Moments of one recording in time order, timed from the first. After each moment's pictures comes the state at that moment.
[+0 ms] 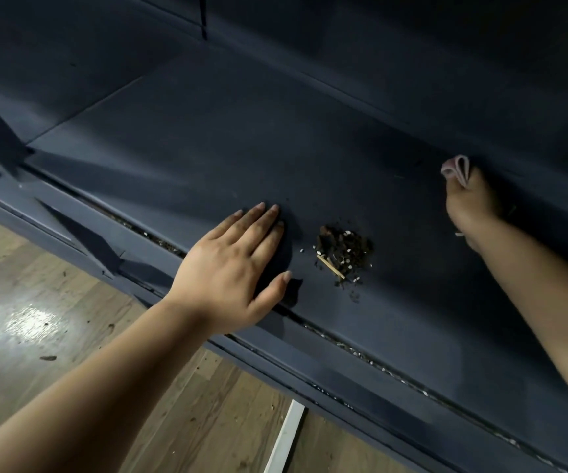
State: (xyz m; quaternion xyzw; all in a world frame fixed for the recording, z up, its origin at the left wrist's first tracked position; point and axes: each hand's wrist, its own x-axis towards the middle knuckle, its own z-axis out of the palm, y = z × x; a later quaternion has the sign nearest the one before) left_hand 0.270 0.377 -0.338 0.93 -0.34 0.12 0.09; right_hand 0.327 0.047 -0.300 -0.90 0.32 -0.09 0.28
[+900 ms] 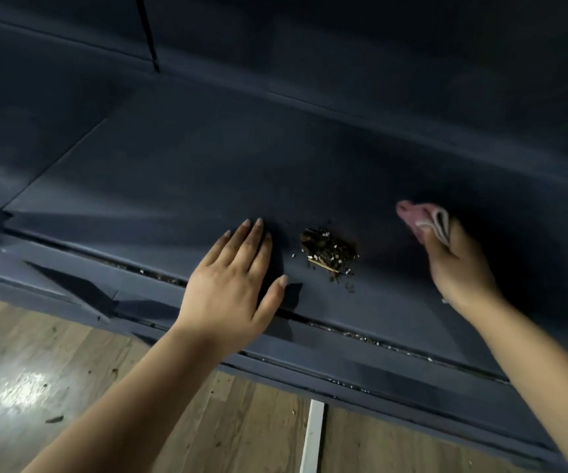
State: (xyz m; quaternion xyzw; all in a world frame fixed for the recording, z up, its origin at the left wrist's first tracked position) left_hand 0.268 0.379 -0.333 0.93 -0.34 0.10 0.07; right_hand 0.204 0.110 -0.298 -0.90 0.23 -0.14 0.35
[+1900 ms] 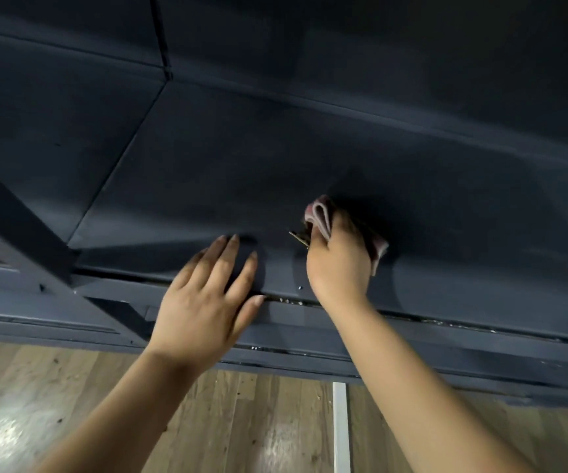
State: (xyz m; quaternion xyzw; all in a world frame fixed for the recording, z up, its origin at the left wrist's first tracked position) left_hand 0.324 0.496 -0.356 0.87 -0.43 0.22 0.10; right_hand 0.286 0.332 -0.303 -0.90 0.31 -0.24 0.20
